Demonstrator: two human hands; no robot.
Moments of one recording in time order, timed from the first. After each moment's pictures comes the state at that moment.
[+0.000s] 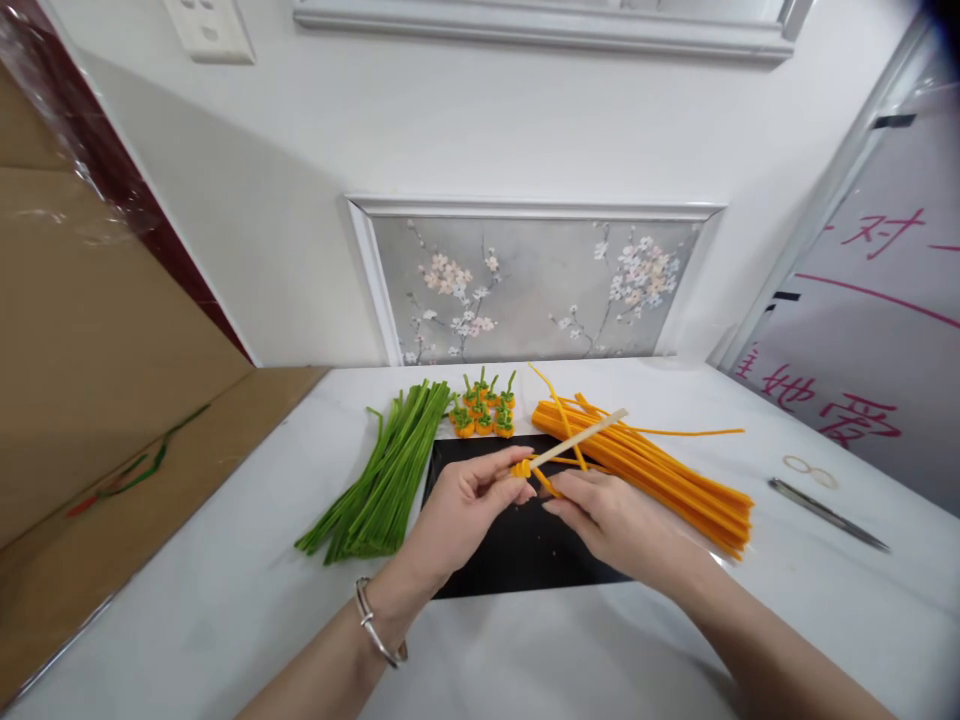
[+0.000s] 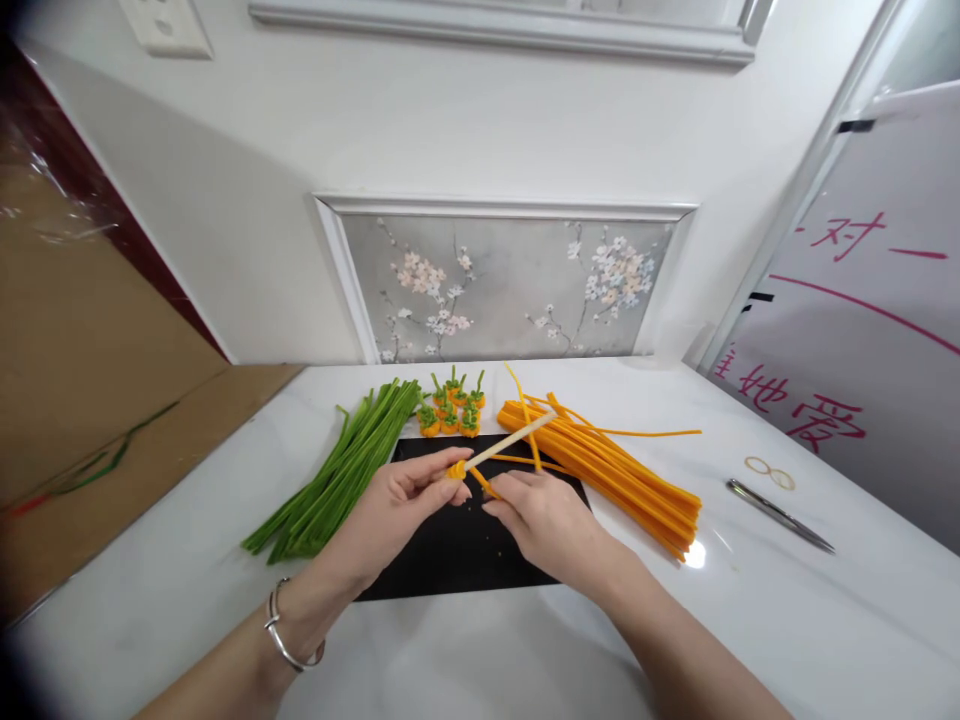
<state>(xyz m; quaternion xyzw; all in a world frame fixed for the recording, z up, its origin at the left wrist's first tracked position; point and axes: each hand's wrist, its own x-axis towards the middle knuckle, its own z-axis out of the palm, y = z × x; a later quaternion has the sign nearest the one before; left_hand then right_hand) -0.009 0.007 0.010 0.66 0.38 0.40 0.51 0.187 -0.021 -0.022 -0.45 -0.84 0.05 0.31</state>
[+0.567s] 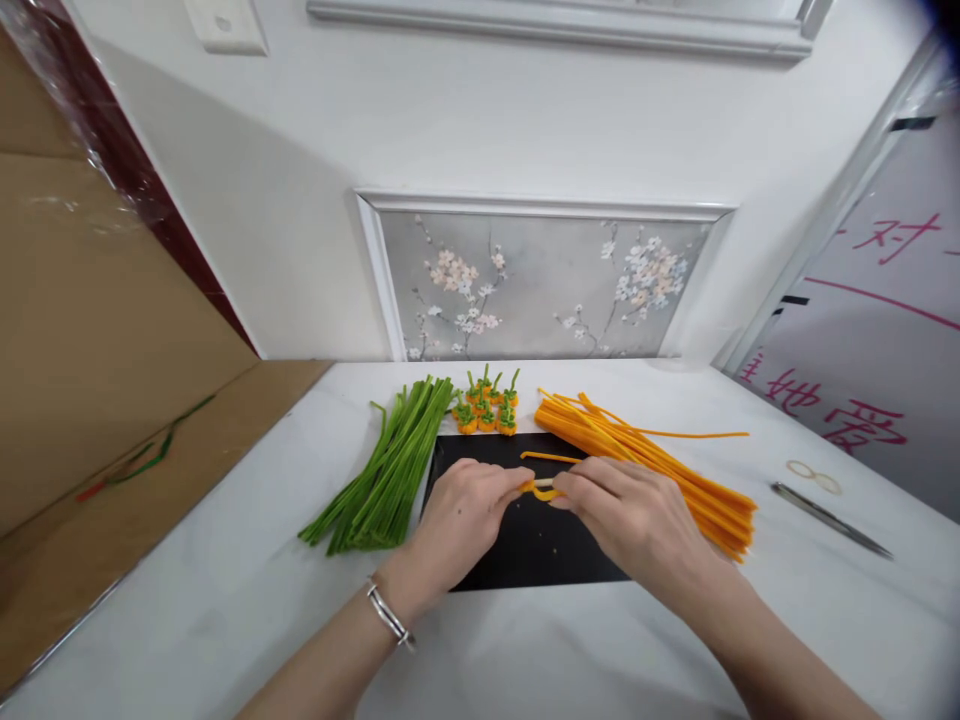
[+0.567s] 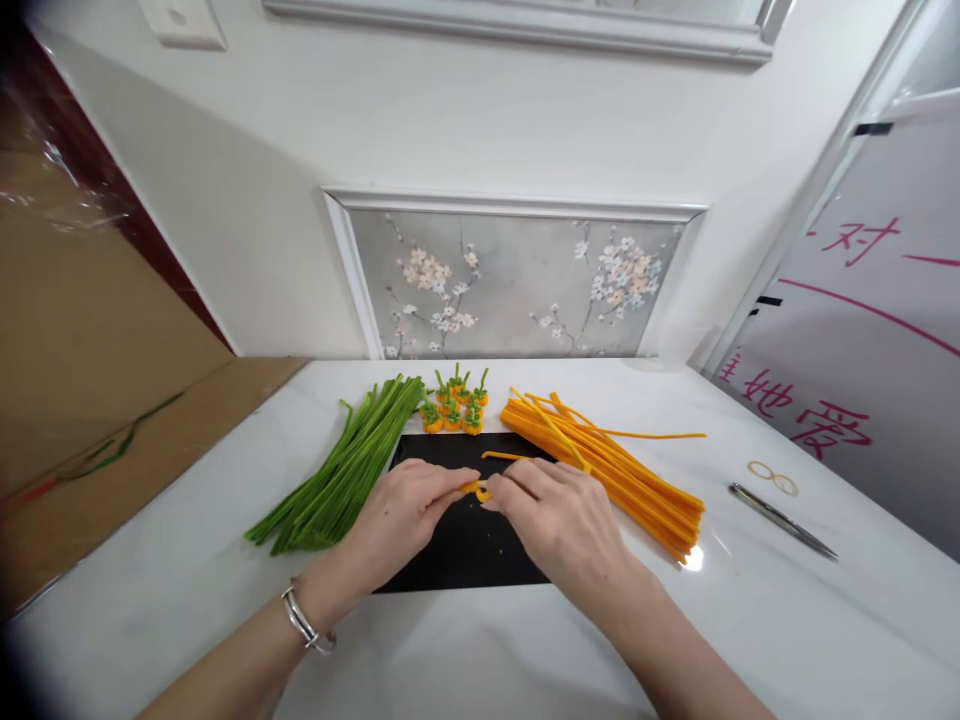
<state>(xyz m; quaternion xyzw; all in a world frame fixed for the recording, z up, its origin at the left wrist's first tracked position) -0.018 0.014 -0.007 0.89 0.34 0.28 0.09 0.187 -0.036 -0.003 -0.41 -0.82 -0.21 0.34</state>
